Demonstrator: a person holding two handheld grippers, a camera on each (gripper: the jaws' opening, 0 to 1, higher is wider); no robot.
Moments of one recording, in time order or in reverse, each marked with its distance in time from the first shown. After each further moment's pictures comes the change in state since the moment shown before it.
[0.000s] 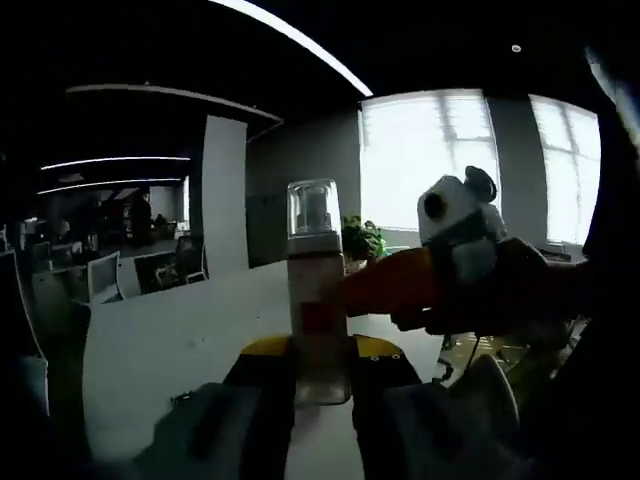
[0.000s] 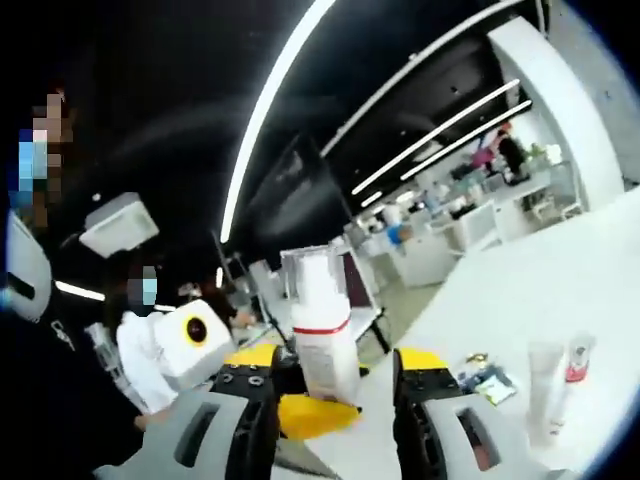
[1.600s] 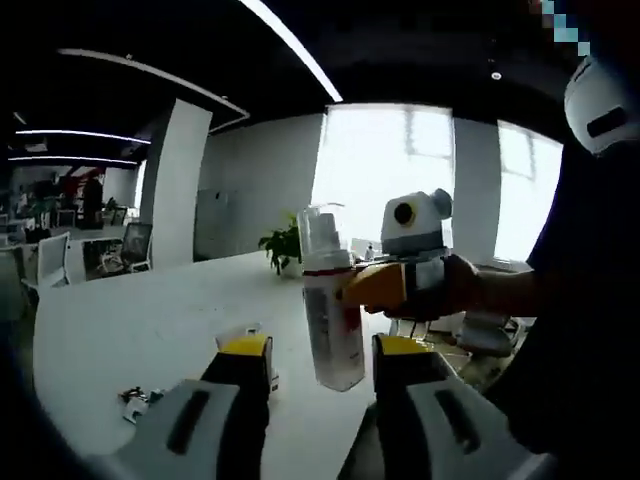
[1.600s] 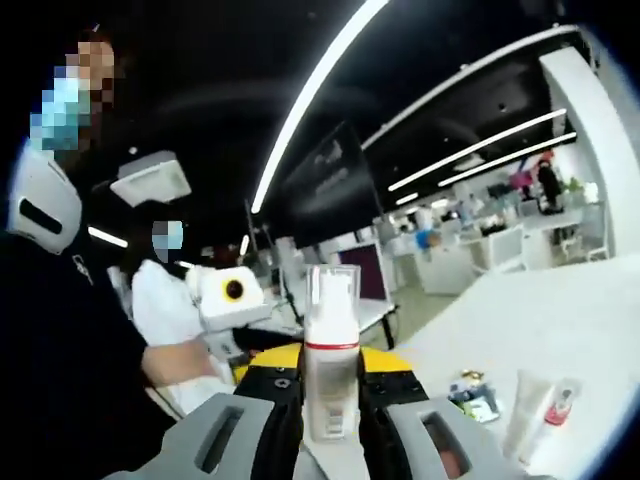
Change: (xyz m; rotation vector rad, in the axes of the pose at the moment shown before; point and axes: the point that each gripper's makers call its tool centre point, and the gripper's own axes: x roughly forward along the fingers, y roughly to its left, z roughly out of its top) left arm -0.024 -0.019 0.004 -0.133 -0.052 -0.407; right arm -0.028 0.017 -0.026 -0.268 0.143 0.308
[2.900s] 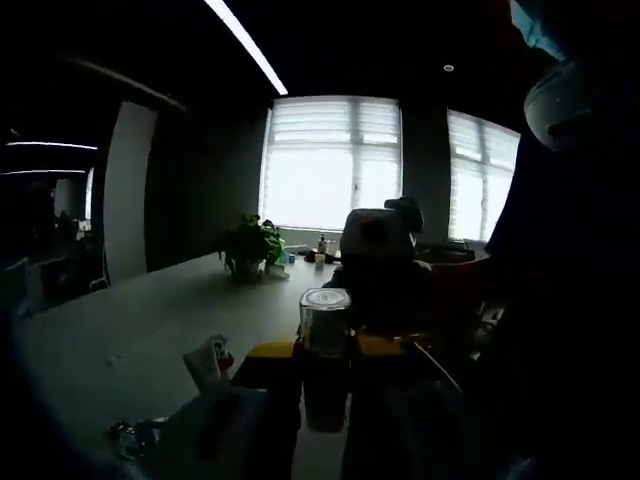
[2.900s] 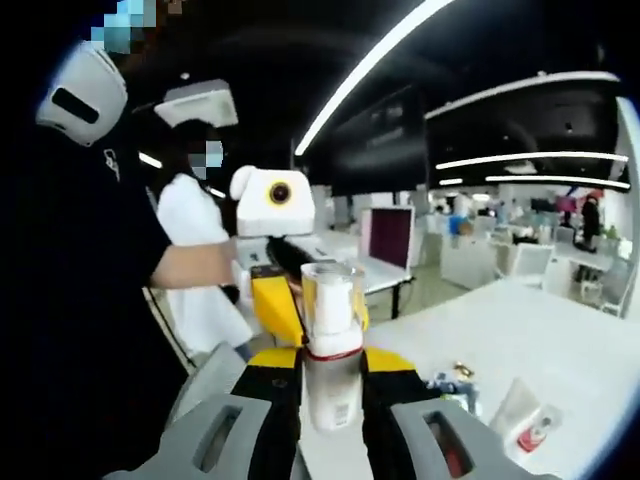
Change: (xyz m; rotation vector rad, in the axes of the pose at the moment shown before) left arm 0.030 -0.014 -0.006 0.111 0.074 -0.146; right arm -0.004 -0.015 -0.040 -0.230 0.194 0.011
